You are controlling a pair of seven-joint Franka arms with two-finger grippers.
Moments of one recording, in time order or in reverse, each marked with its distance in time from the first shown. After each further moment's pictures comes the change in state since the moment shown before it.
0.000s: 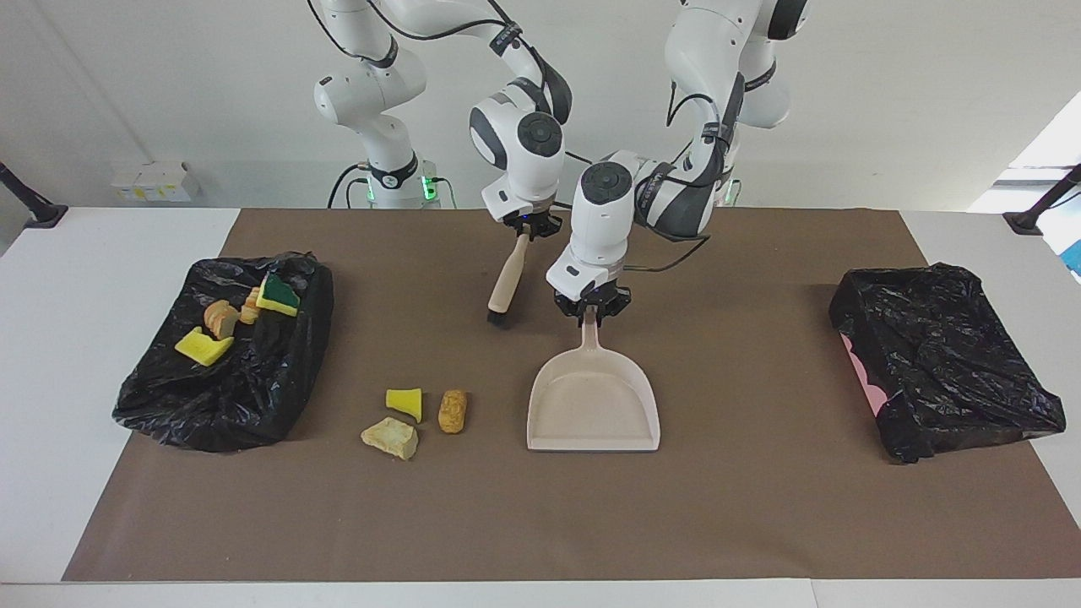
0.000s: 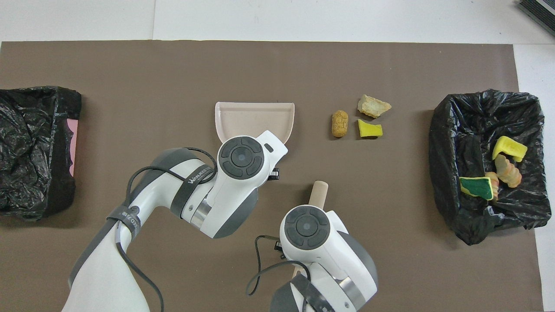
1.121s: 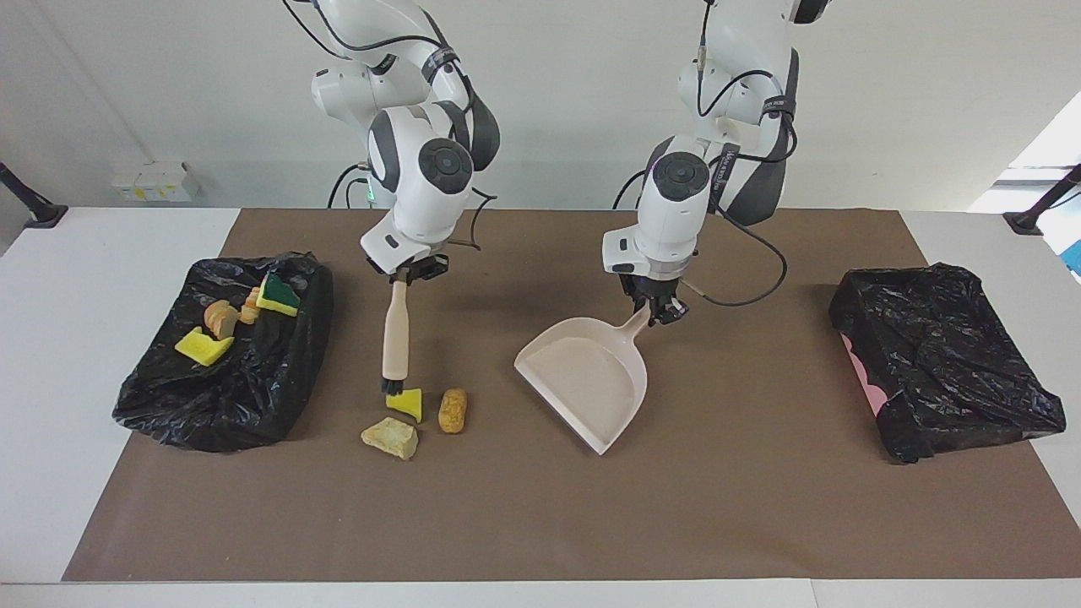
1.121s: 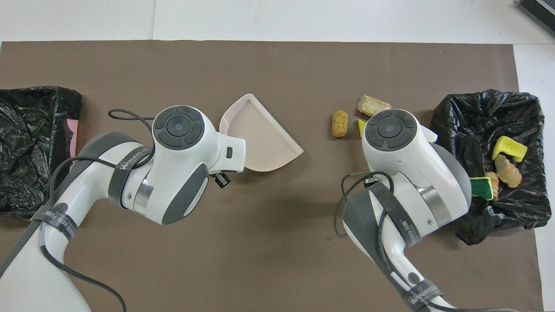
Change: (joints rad) left arm 0.121 -0.094 0.024 -0.006 0.030 -0.162 1.000; right arm -0.353 0.092 -0.001 0.280 -0.451 -0.249 -0.571
